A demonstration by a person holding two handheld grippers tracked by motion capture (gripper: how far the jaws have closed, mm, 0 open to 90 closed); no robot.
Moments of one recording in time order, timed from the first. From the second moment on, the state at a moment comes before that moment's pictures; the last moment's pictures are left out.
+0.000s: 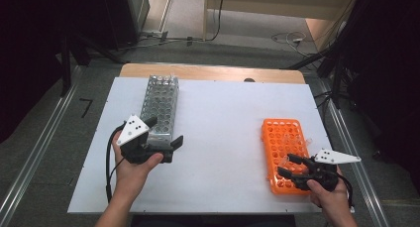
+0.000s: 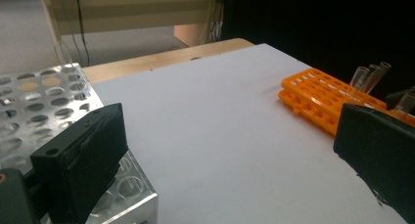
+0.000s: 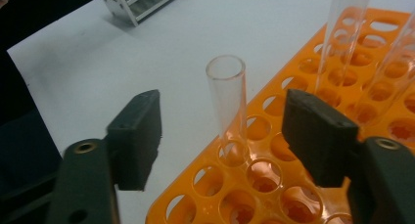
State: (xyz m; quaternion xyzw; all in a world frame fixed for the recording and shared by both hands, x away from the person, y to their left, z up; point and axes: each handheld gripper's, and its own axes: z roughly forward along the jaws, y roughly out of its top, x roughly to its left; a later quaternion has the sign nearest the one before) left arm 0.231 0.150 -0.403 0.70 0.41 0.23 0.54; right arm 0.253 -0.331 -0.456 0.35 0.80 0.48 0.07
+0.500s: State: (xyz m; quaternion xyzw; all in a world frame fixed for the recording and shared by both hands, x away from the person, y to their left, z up) left arm 0.213 0.142 -0.420 0.71 0.41 0.21 0.54; right arm 0.255 -0.324 -0.468 0.36 0.82 0.44 0.08
